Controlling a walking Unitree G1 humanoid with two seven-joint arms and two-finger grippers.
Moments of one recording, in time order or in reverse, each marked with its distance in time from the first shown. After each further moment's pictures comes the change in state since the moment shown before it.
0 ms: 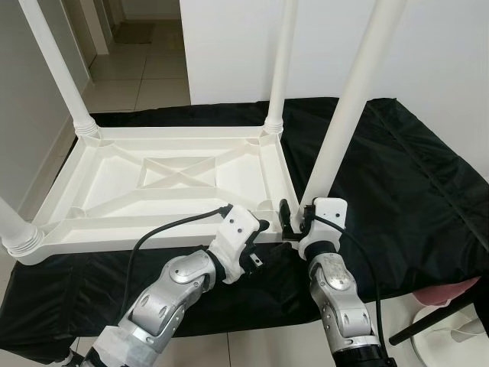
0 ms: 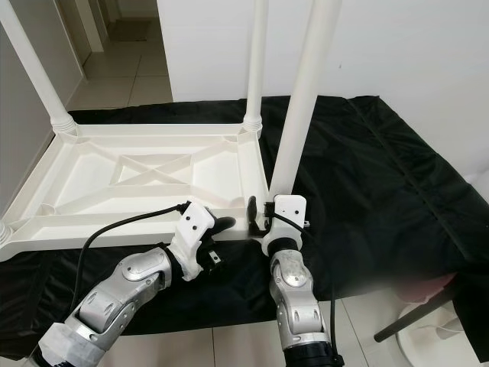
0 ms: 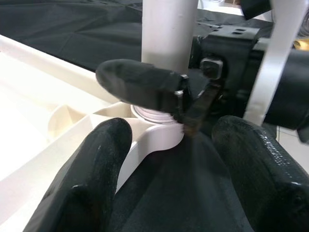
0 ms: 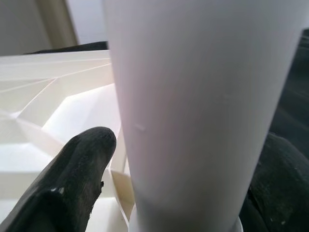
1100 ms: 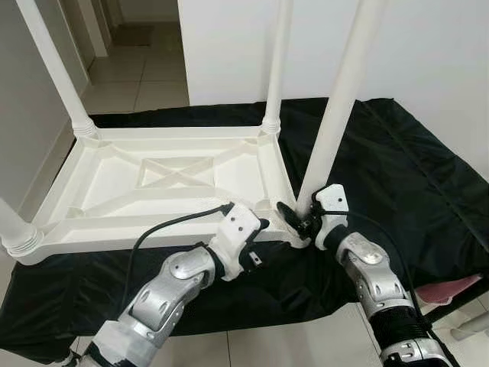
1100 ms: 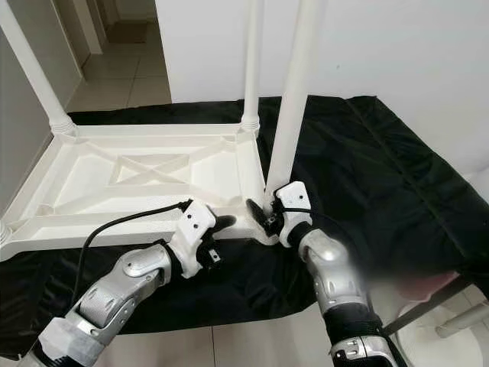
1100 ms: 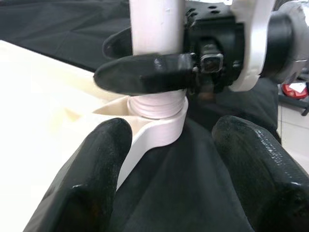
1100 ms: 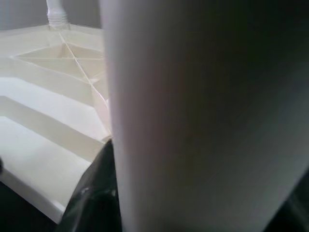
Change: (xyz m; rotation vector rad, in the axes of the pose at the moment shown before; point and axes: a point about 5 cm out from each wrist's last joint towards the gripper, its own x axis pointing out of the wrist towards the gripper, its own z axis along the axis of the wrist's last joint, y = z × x) left arm -0.001 0.005 -0.001 0.037 0.023 0.008; right arm 0.029 -0.024 -0.001 -0.160 0.037 0.510
